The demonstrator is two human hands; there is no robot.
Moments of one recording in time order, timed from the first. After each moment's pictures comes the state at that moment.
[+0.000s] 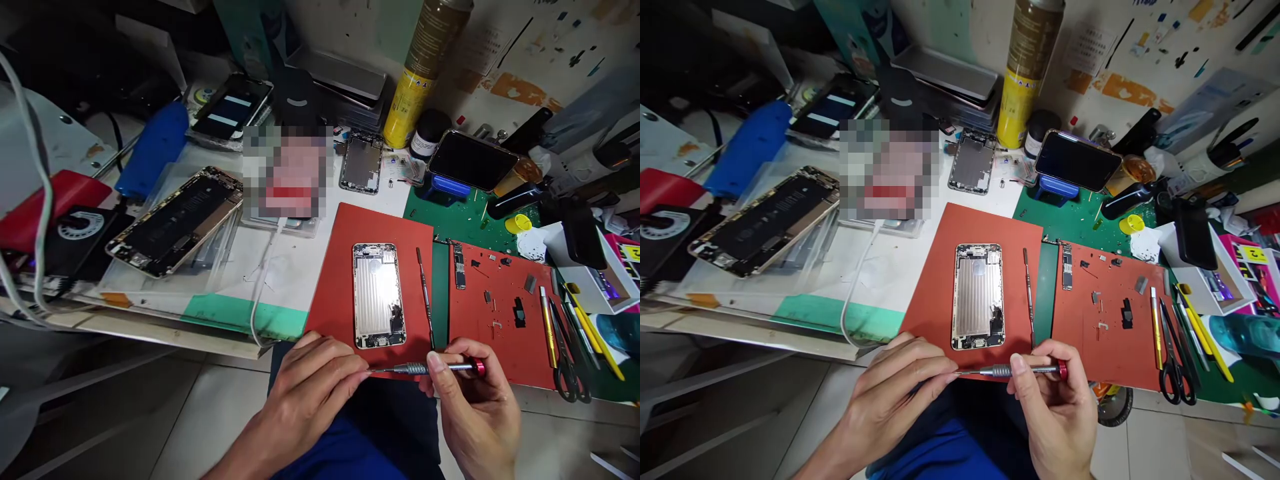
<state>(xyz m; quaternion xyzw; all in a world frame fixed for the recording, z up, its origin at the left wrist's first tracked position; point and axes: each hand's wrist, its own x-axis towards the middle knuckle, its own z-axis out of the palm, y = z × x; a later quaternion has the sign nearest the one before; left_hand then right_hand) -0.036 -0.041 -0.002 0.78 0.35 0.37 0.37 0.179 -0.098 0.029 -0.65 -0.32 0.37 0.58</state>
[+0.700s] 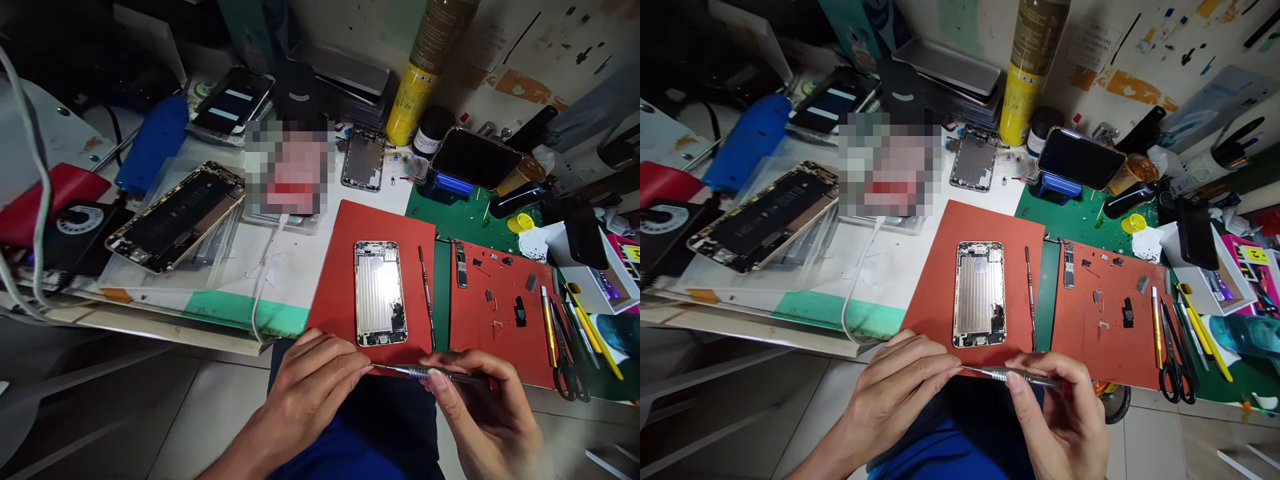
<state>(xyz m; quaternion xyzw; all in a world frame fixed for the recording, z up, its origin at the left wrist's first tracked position) -0.036 -0.040 -0.002 0.79 0.34 0.37 0.35 0.190 -0.107 0.036 -0.60 -0.49 0.32 0.55</state>
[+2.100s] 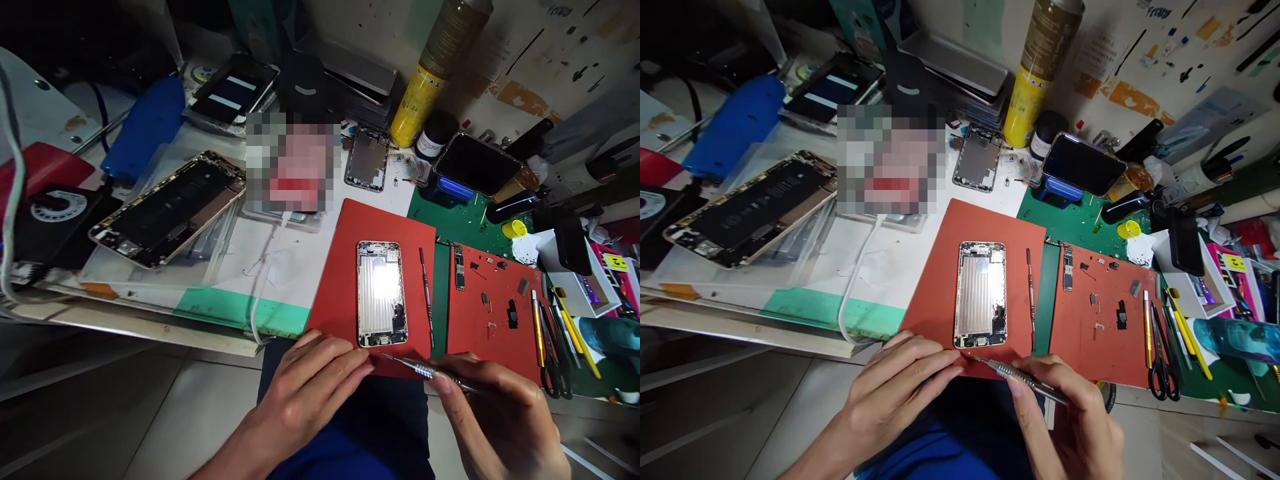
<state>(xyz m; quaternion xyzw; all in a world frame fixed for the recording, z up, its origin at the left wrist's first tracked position) -0.038 -0.041 -0.009 0.80 0.33 0.41 0.28 0.193 -0.101 0.052 -0.60 -0.61 0.16 0.50</state>
